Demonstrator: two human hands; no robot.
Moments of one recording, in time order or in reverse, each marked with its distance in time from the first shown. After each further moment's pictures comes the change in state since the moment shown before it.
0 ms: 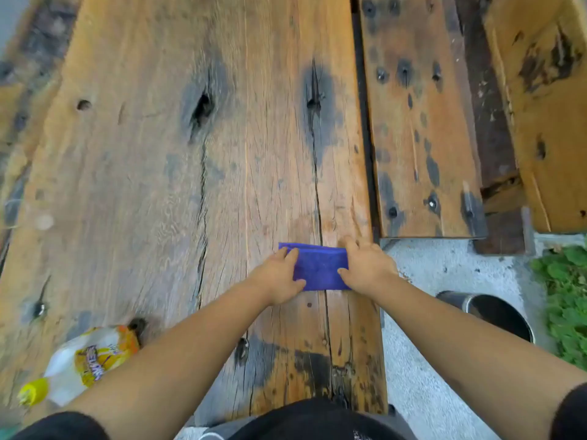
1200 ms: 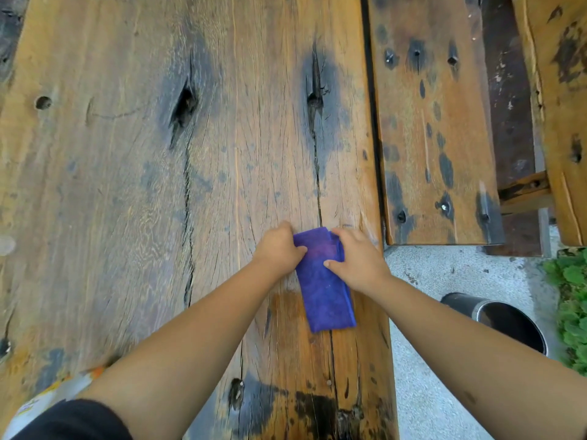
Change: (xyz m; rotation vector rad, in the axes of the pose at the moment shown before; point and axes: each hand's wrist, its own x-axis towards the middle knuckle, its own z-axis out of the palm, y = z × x) left_hand 0.116 -0.010 -0.041 -0.339 0.251 -0.203; right_hand 0.085 -0.001 -0.001 0.400 0.076 -0.096
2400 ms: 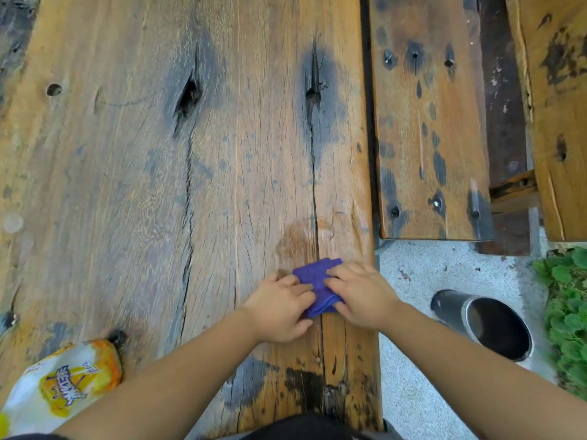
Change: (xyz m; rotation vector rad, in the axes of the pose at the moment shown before) left_hand -0.119 -0.033 0.033 0.612 -0.058 0.835; right_hand -0.086 0.022 0.003 -0.521 -0.096 -0.525
